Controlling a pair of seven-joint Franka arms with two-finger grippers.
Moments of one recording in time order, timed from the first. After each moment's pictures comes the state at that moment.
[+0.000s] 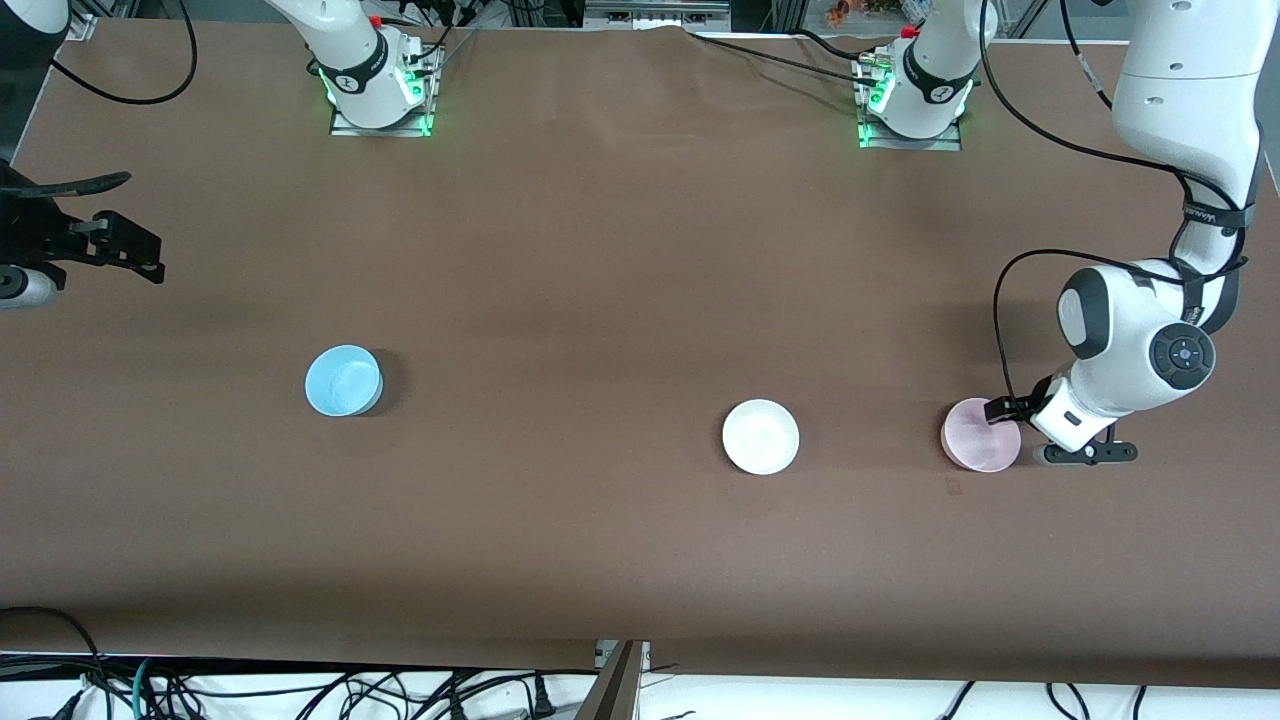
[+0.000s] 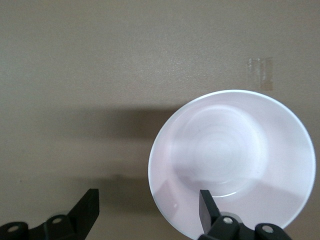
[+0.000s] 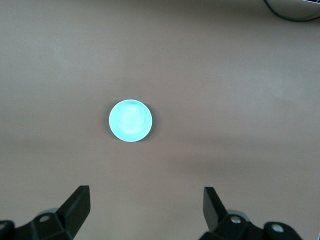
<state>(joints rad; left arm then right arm) 0.06 0.58 0.07 -1.86 -0.02 2.41 0.08 0.07 0.15 -0.04 -1.40 -0.07 1.54 -0.10</state>
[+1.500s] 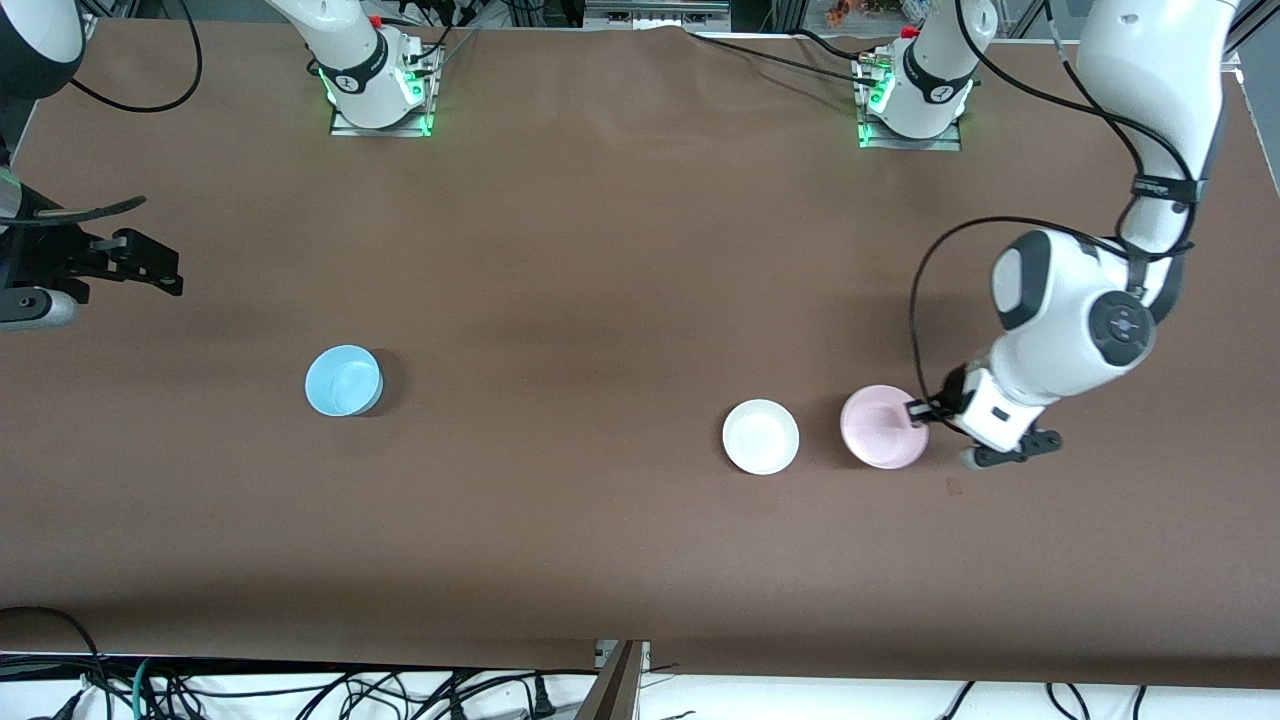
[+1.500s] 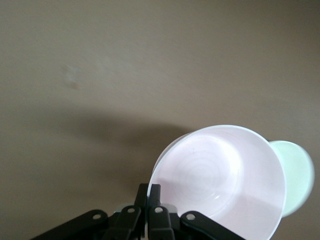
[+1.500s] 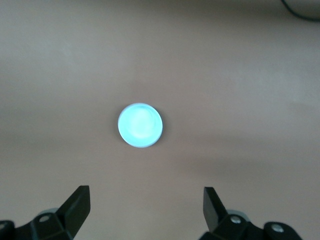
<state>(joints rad) 0.04 0.46 -0.25 -1.79 -0.10 2.28 -0.43 0.07 0.18 -0.04 -1.40 -0.02 1.58 -0.10</state>
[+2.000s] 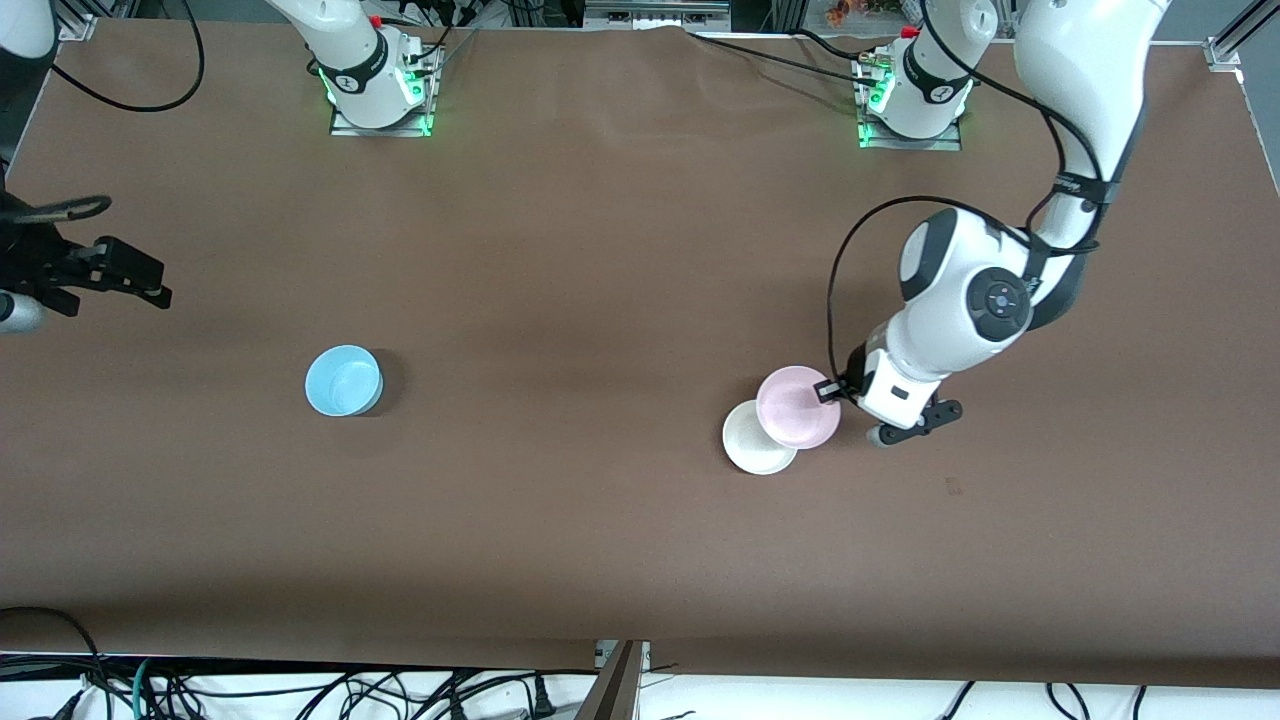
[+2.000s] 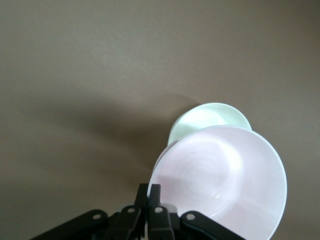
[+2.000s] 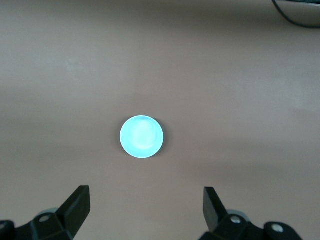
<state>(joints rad) -0.07 0.49 -0.29 -1.80 -0.10 2.33 -0.67 0.04 0.20 -0.05 -1.39 0.01 1.61 -0.10</state>
